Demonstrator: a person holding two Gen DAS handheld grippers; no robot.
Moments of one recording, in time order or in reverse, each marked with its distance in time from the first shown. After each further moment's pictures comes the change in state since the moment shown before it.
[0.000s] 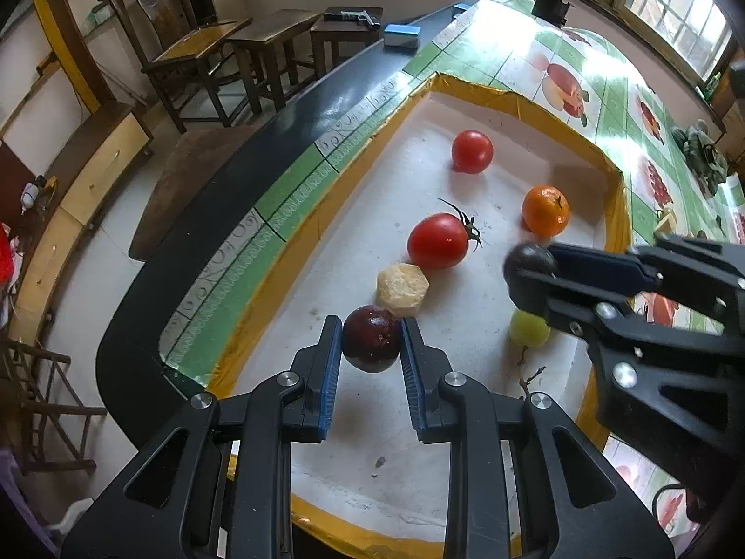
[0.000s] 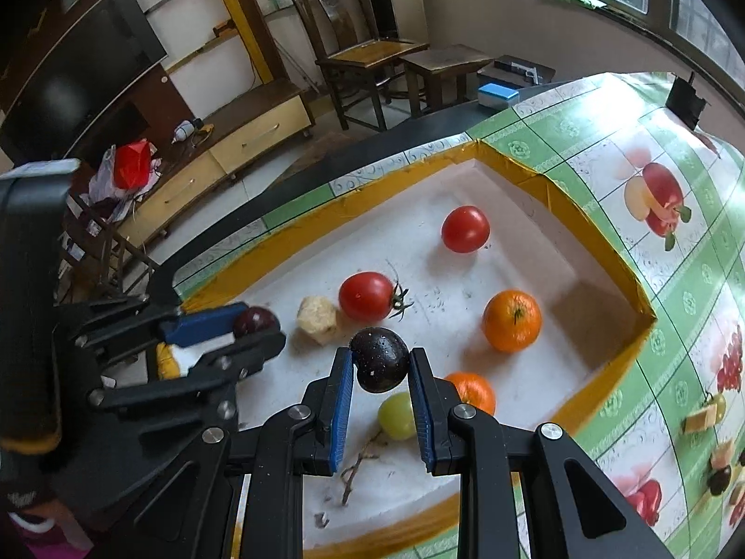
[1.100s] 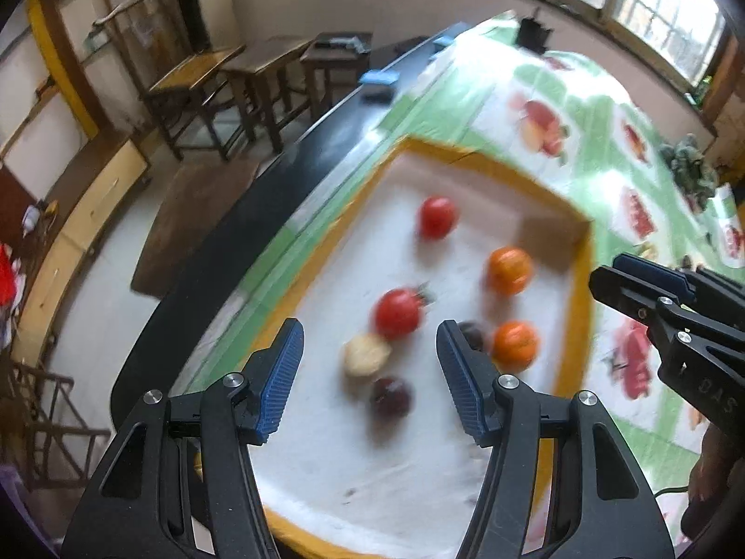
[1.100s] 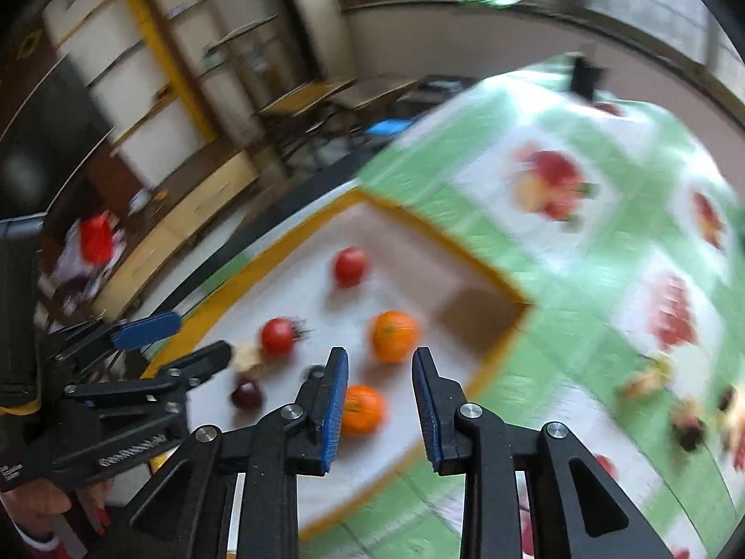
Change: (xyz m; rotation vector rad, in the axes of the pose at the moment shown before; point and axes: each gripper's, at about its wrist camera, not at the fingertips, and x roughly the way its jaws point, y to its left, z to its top) left arm -0.030 -0.025 0.034 0.037 -0.079 -0.012; right arm -0.066 -0.062 -0.020 0.220 -0.137 -0.123
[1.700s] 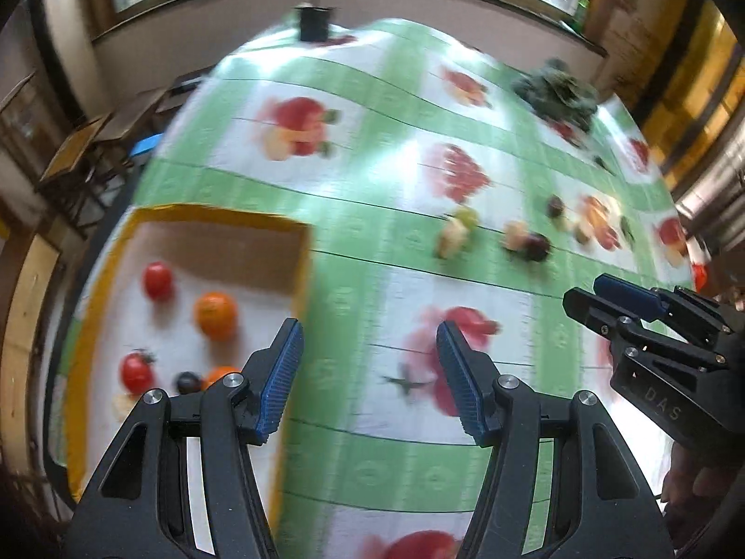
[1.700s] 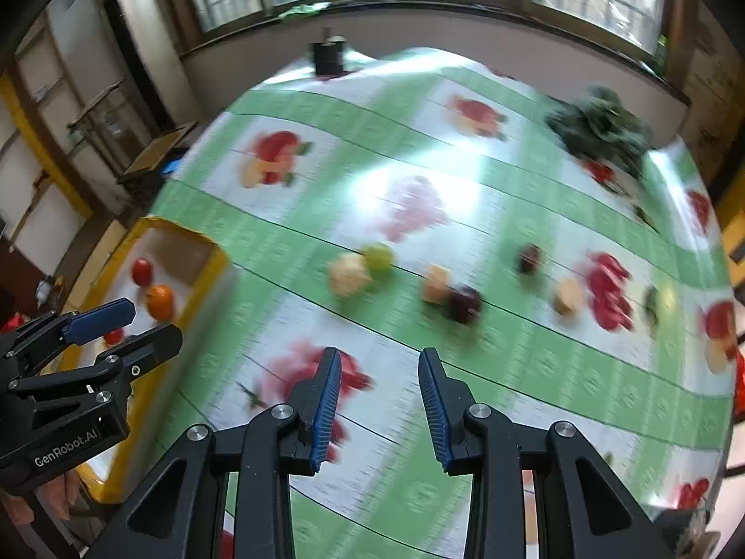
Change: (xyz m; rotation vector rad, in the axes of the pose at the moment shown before) left arm -0.006 -0.181 -0.001 0.298 0.001 -0.213; right arm -0.088 -0.143 -0.083 0.311 -0.021 -0.289
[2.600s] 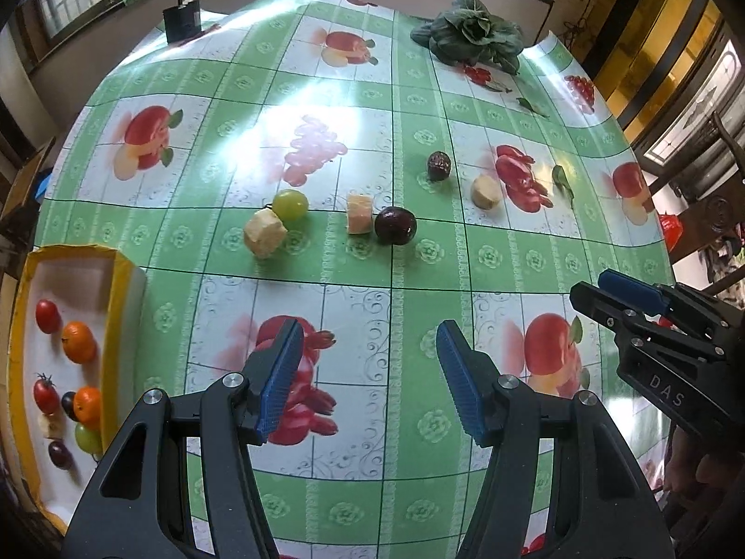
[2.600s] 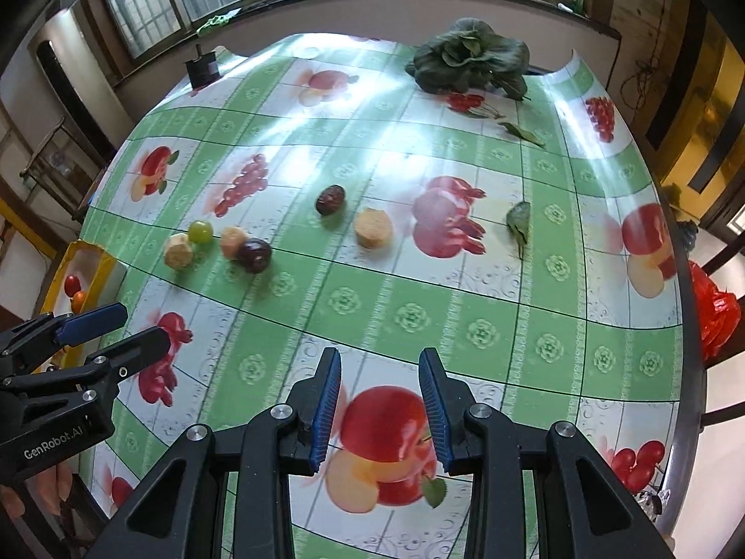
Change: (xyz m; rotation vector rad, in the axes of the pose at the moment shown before) left arm 0.041 -0.118 0.013 0.112 0.083 -0.072; right arm -0.013 -0.136 -0.039 0.152 0.043 -0.067
